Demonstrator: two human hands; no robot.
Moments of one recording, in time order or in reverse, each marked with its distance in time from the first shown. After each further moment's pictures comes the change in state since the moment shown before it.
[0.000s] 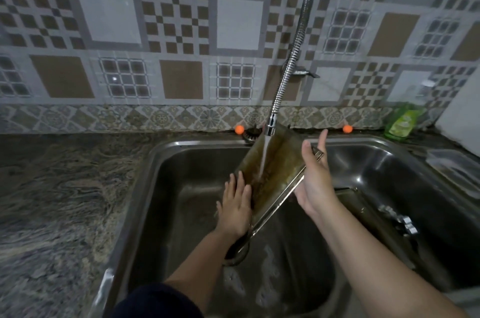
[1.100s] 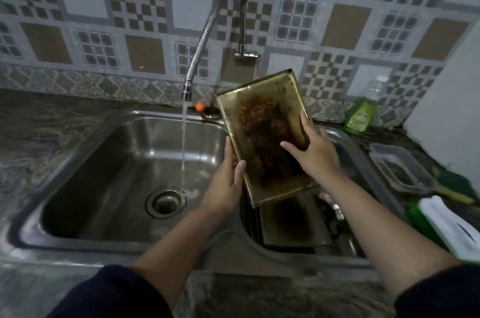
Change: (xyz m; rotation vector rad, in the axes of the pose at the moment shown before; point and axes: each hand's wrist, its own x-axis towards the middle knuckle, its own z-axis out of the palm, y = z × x) left_hand -0.066 0.135 0.136 -0.170 0.238 0.290; right_hand 0.038 -0.120 -0.196 -1.462 -0.166 -0.312
